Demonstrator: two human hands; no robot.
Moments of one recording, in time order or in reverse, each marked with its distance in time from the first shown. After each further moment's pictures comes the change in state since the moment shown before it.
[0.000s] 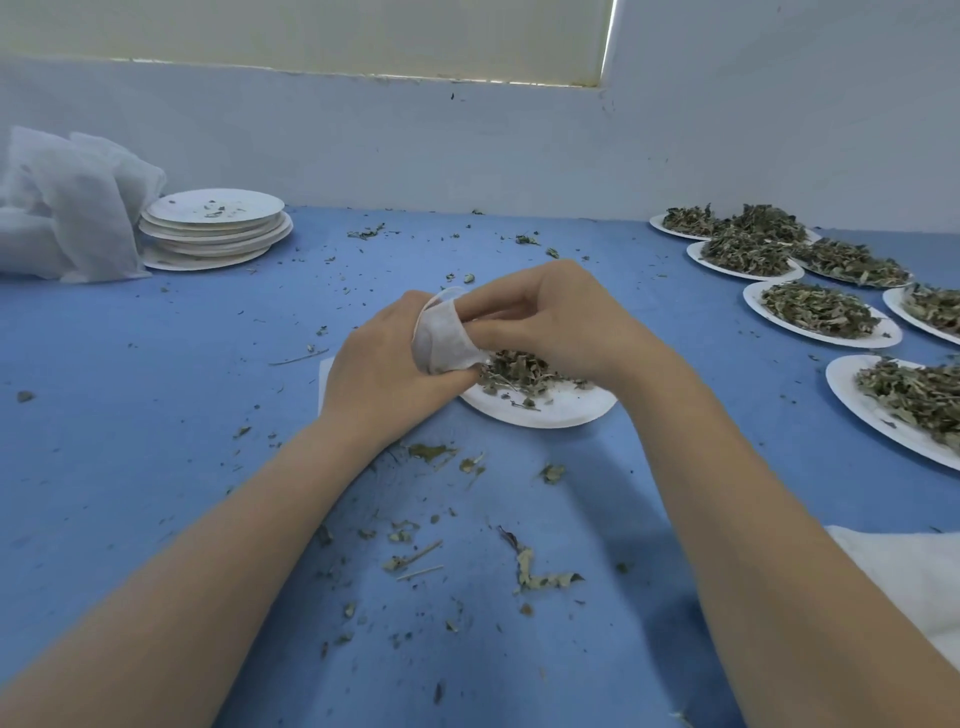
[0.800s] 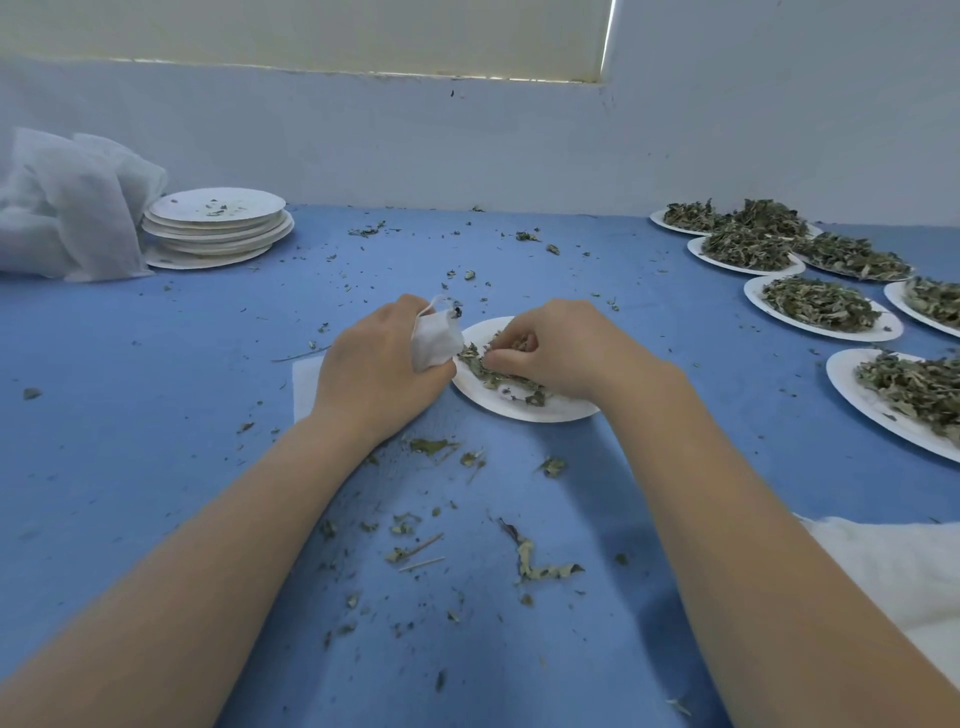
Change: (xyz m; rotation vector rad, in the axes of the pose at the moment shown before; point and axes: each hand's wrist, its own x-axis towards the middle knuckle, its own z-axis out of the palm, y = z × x) left_hand 0.003 -0.016 0.002 0.236 -0.008 0.025; right_hand 0.011 0.035 0.005 -0.633 0.010 0.211
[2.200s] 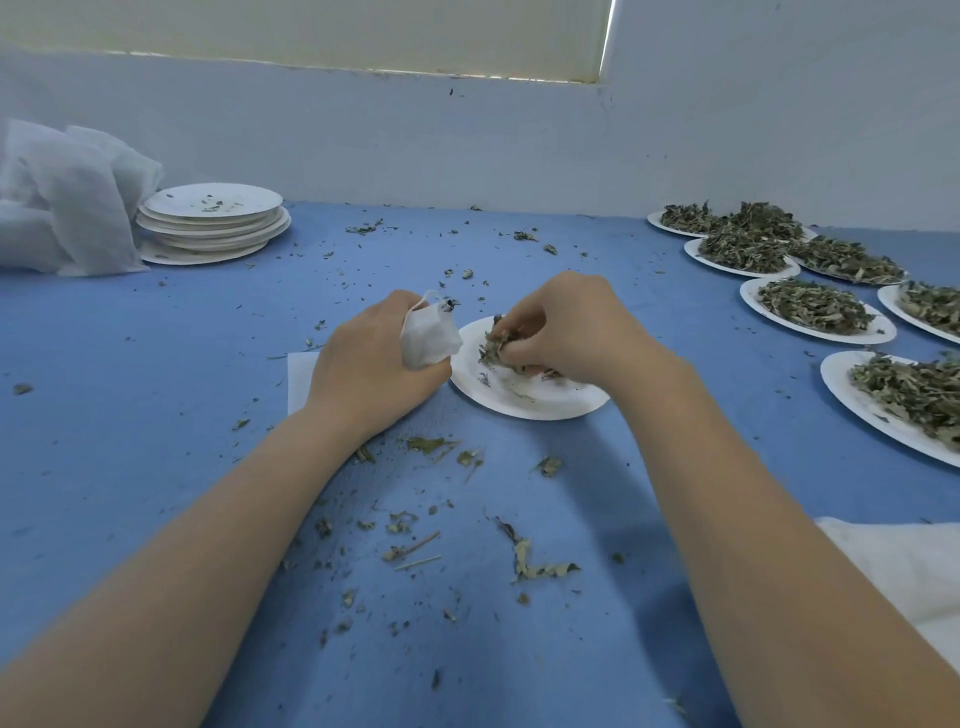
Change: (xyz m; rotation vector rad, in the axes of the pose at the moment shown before) left_hand 0.001 -0.001 -0.006 -0.088 -0.053 -0.053; right_hand -0.006 -0.010 -0.016 0.226 0.063 0.015
